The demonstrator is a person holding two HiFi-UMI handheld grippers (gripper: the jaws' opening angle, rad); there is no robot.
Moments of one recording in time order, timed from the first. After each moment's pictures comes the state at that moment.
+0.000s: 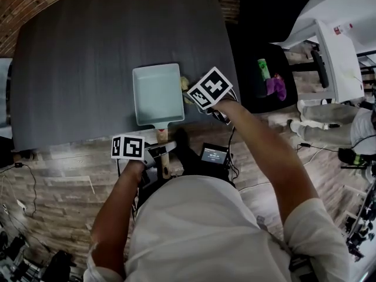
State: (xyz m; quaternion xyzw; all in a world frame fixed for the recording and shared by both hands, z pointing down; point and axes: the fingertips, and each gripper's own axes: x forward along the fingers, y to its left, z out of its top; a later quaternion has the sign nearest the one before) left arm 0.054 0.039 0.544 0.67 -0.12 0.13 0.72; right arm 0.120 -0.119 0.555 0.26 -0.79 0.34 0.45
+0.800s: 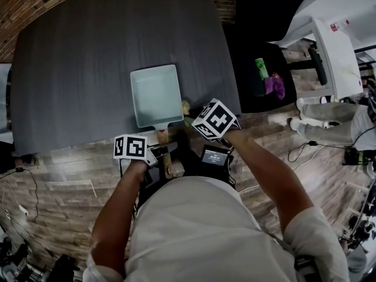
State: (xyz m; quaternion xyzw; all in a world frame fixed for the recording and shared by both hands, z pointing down) left arm 0.057 0.040 0.550 0.67 -0.12 0.15 0.72; right arm 0.107 -0.038 0.557 0.23 -0.81 0.33 0.43
